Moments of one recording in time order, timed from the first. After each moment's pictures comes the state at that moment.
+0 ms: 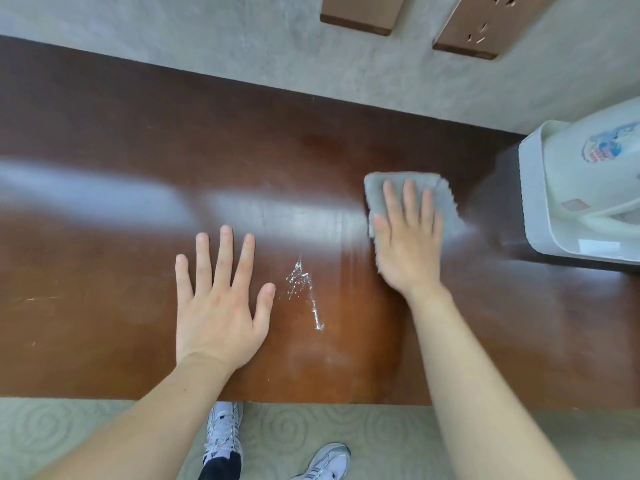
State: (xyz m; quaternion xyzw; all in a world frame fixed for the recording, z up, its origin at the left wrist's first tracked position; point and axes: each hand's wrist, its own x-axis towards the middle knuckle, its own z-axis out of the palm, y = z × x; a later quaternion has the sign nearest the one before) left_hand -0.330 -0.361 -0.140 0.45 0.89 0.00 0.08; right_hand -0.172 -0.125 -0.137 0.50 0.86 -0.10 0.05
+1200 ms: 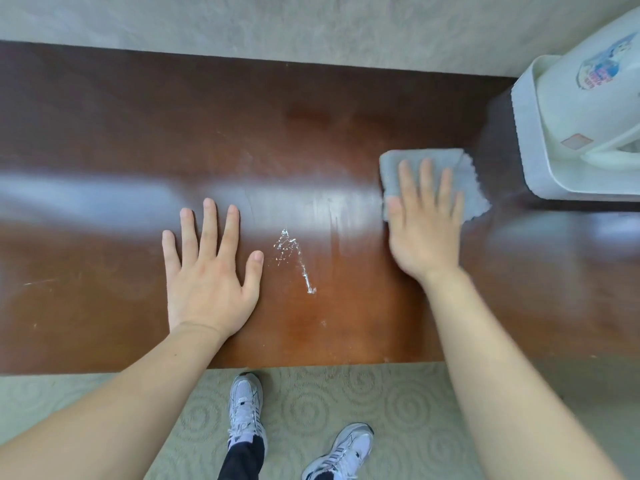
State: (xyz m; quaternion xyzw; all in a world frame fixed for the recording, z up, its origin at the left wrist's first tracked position) left_hand -0.326 -0.360 -0.137 0.43 0.90 0.00 0.08; right_hand -0.124 -0.142 -0.138 0.53 0.84 -0.09 0.02
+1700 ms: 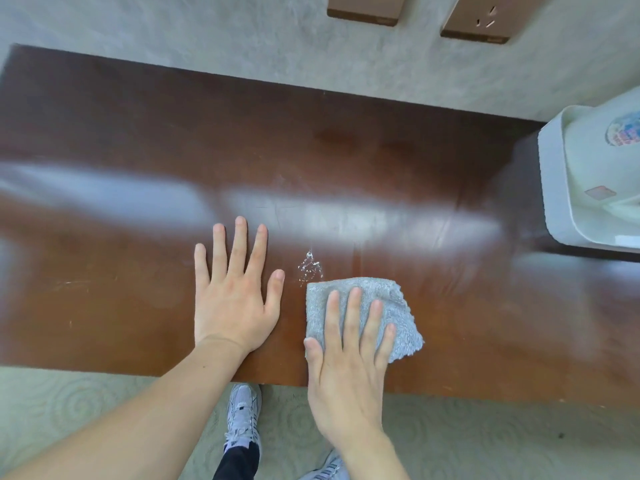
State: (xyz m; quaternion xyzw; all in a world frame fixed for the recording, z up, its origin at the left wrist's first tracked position) left_hand -0.327 -0.359 -0.133 0.44 0.89 0.00 0.10; right_hand -0.144 -0.334 -0.126 0.47 0.86 -0.15 0.08
